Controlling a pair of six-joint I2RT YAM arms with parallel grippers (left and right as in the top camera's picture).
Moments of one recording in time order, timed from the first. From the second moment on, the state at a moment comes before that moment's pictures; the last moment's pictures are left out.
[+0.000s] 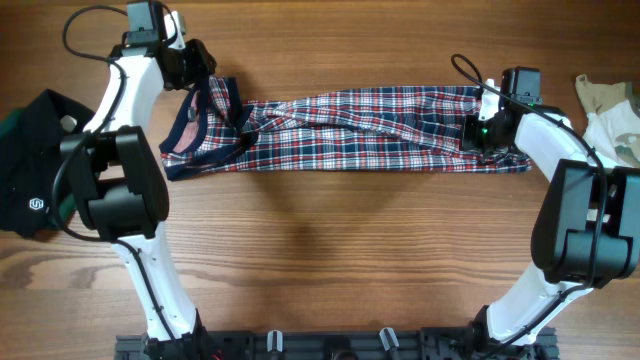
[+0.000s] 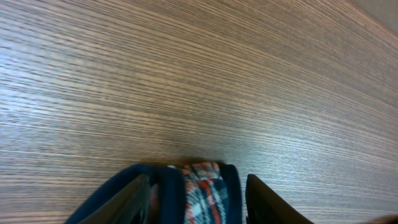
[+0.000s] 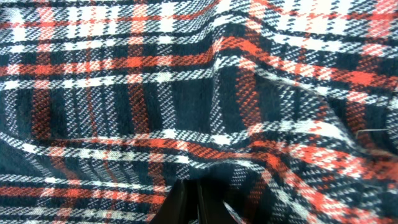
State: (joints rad) left arm 0.09 2.27 1.81 -0.57 0.29 -0.29; right arm -0.14 1.94 1.18 -0.50 -0.13 -0.02
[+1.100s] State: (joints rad) left arm 0.12 2.28 1.81 -0.62 0.17 -0.26; right arm -0.14 1.94 1.18 -0.50 -0.13 -0.02
